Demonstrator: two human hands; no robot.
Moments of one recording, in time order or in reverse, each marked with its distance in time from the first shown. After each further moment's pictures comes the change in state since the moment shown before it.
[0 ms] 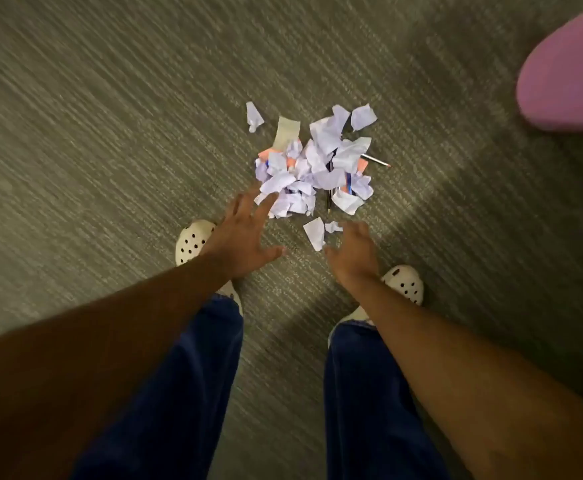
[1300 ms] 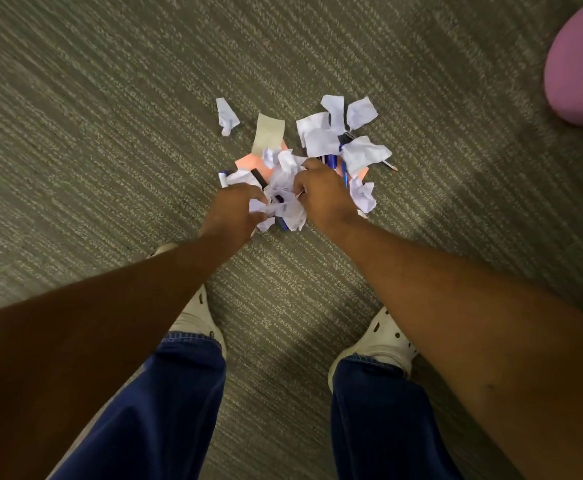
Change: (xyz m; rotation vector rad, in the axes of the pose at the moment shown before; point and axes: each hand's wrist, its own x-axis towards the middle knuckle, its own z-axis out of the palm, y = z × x) left_hand 0.131 -0.042 0.046 -0.212 0.145 -0.114; right_hand 0.138 -0.062 -0.012 -0.101 0.033 -0.377
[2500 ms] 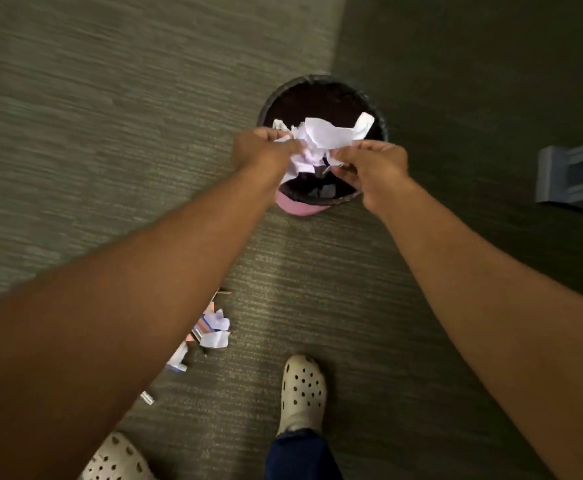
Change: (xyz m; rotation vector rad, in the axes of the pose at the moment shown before) left_hand 0.013 0.596 -0.077 -0.764 -0.062 0.049; right_hand -0.187 0.176 -0.461 1.496 0.865 0.595
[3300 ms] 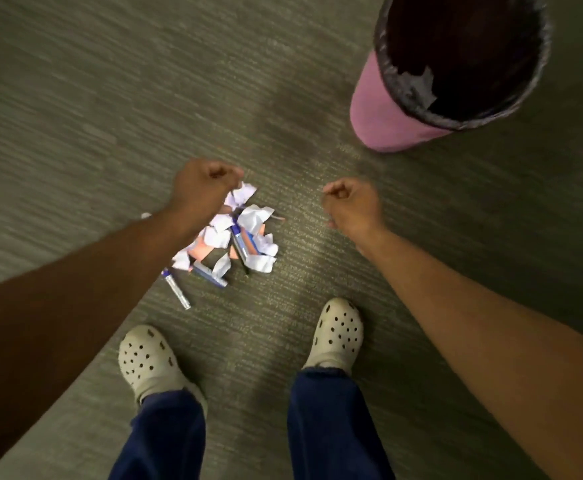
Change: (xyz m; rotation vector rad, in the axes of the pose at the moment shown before) left_hand -0.040 -0.194 -0.238 0.297 0.038 -0.093; right_hand -0.057 0.238 0.060 -0.726 -0.281 -0.065
